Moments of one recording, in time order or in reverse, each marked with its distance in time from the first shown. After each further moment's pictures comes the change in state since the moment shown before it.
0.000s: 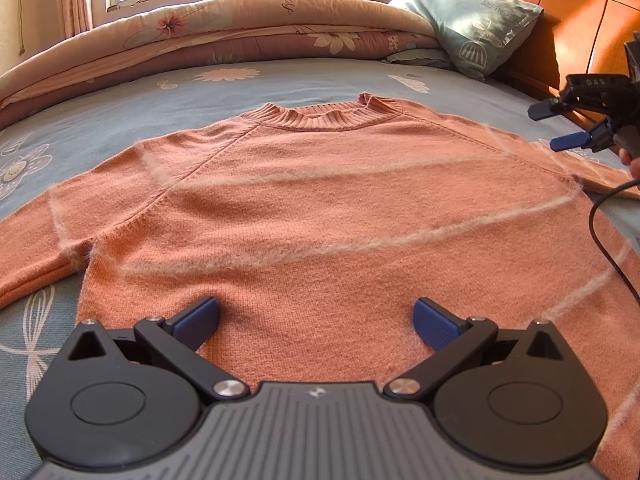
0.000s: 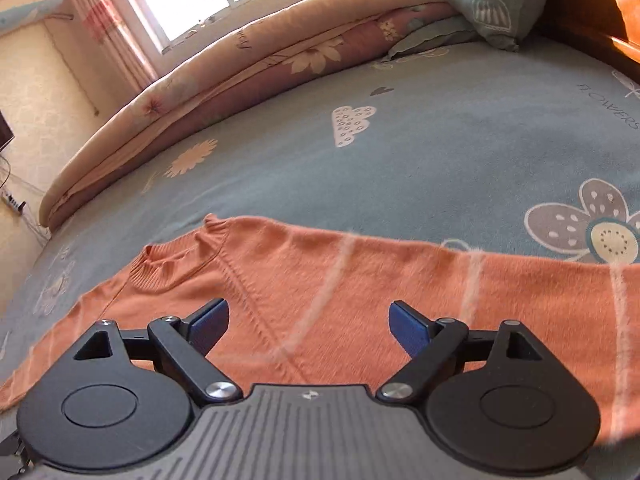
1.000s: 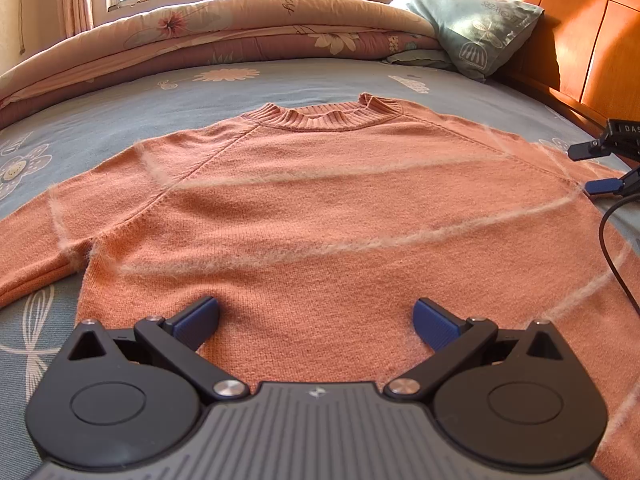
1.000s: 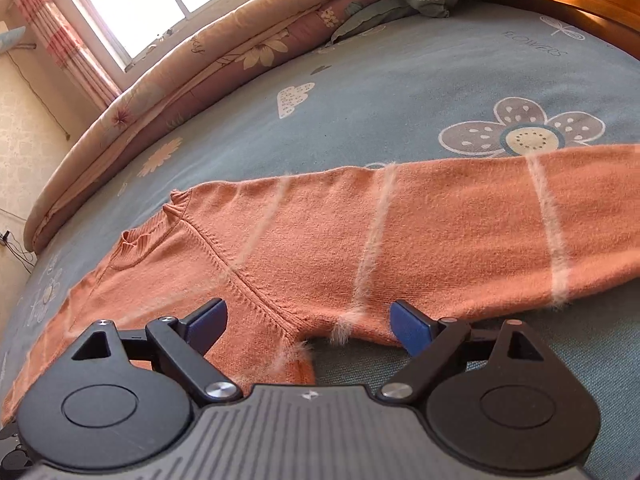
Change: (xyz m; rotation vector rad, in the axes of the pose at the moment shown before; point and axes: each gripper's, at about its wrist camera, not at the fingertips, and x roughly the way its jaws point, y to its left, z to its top) left arm 0.000 0.002 -0.001 -0.003 -0.001 -0.006; right arm -0.031 -0.039 -0.049 0.171 -0.066 -0.060
